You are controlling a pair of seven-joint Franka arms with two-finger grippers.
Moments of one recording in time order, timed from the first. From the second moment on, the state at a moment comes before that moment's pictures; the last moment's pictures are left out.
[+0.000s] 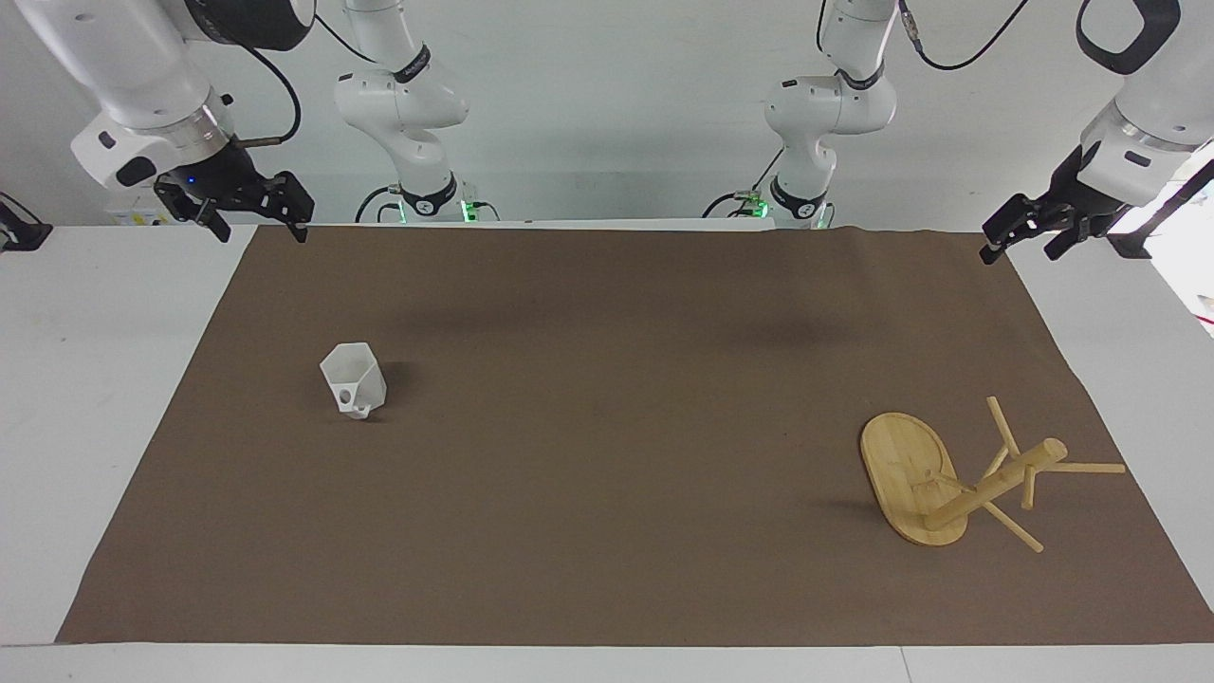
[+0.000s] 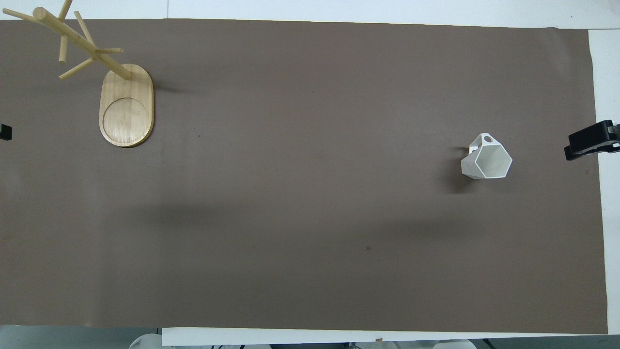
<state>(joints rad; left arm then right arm) -0.08 -0.01 0.12 -1.55 -0.03 1.49 0.03 0.03 -0.01 -0.10 -1.53 -0.05 1.38 -0.08</state>
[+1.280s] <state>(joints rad) -0.08 -0.01 0.12 -1.55 -0.03 1.49 0.03 0.00 -0.01 -0.10 -1.57 -0.05 1.43 -0.52</state>
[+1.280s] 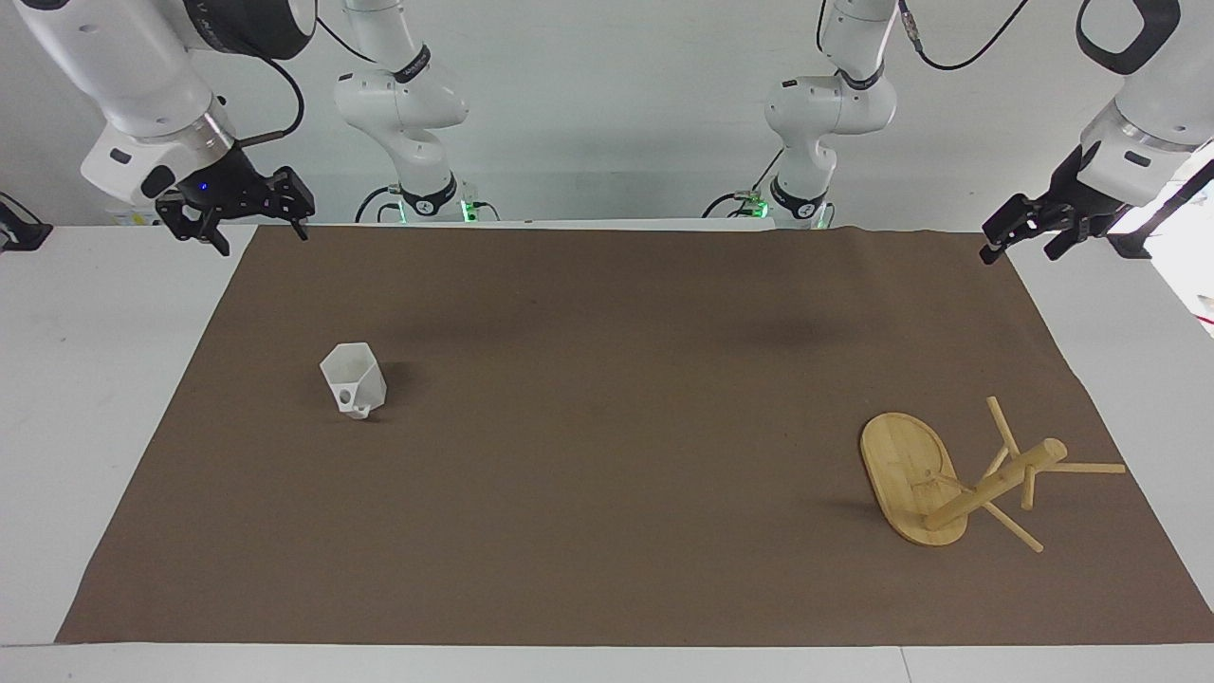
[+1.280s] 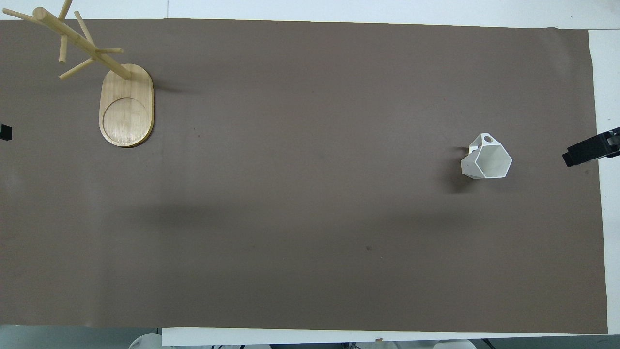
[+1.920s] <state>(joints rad) -0.08 -0.01 0.12 -1.55 -0.03 1.49 0.03 -0.26 0.12 -0.11 -1.59 0.22 1.51 -1.28</state>
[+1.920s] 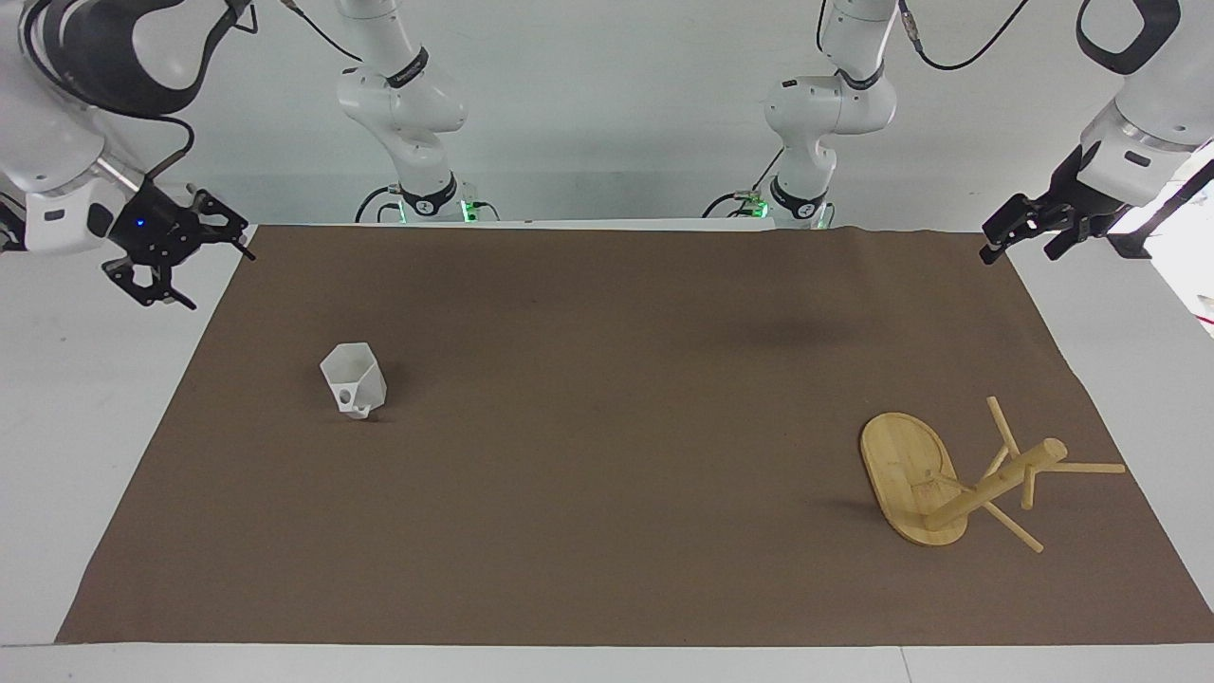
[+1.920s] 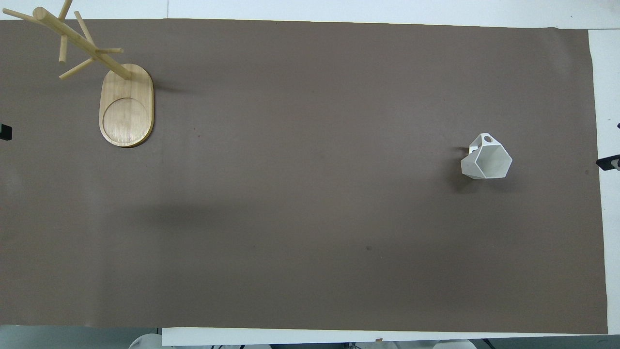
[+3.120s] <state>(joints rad) -0.08 -0.01 0.12 -1.55 -0.03 1.49 0.03 -0.56 0.73 -0.08 -1.65 0.99 1.29 -2.43</state>
